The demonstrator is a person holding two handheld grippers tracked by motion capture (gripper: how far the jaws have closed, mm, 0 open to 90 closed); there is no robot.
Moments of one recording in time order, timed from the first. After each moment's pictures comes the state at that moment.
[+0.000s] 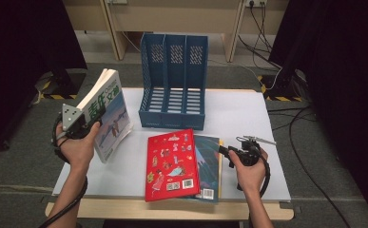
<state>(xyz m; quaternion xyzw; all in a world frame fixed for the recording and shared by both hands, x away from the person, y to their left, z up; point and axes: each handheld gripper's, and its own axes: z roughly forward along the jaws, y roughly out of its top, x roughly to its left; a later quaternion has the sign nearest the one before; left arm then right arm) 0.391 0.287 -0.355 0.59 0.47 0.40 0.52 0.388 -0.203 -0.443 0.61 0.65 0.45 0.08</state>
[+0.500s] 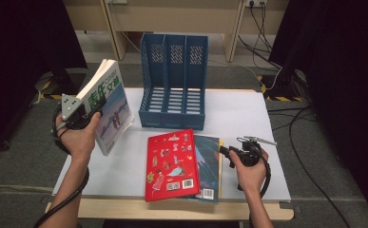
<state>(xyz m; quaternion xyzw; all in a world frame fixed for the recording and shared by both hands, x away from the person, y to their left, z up) 0.405 0.282 -0.333 0.58 0.47 0.41 0.53 0.387 -0.204 -0.444 0.61 0.65 0.45 0.08</state>
